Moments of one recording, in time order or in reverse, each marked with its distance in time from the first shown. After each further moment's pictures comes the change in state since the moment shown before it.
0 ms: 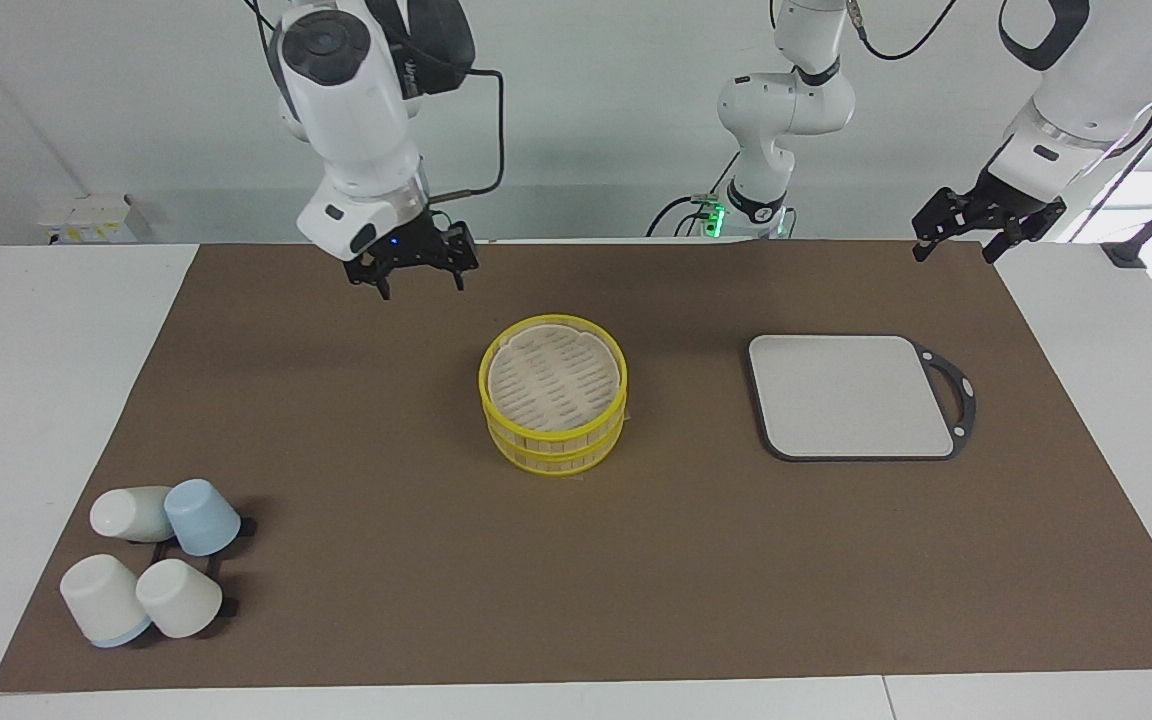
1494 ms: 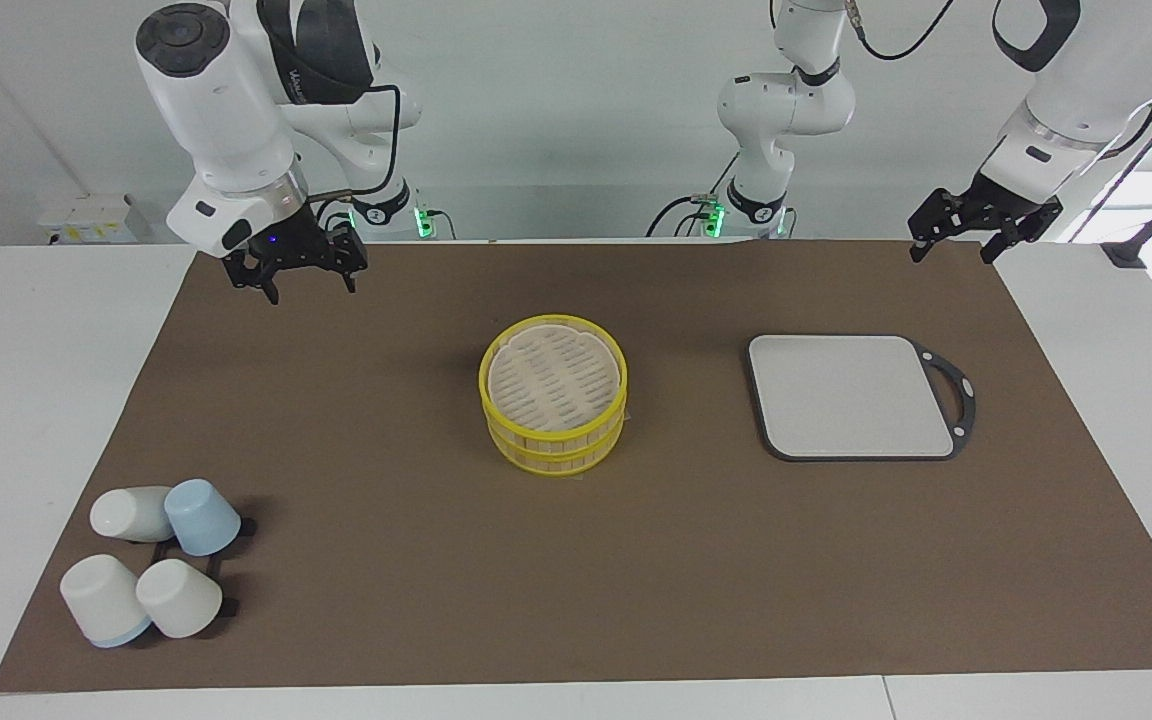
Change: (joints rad) left arm -0.008 0.000 -0.006 0.000 0.014 0.000 0.000; right arm -0.188 0.011 0.114 -0.005 -0.096 0.053 -0.033
